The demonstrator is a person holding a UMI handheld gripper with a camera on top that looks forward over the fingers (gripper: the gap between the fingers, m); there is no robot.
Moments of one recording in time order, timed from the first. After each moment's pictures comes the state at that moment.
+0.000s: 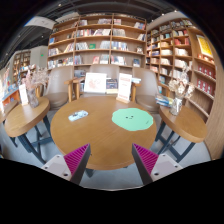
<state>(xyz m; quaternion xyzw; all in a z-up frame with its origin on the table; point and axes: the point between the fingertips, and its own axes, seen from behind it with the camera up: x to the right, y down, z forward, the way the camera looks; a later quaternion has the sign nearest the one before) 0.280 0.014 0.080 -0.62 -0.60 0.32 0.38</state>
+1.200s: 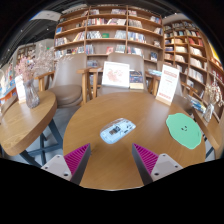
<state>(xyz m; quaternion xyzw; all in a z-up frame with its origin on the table) 0.073 -0.168 -0.006 -0.62 -0.64 0.31 0.34</state>
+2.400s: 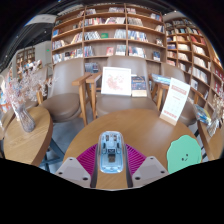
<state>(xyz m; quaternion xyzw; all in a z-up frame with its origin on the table) -0.037 -0.157 0.067 -0.62 -0.64 0.32 0.32</state>
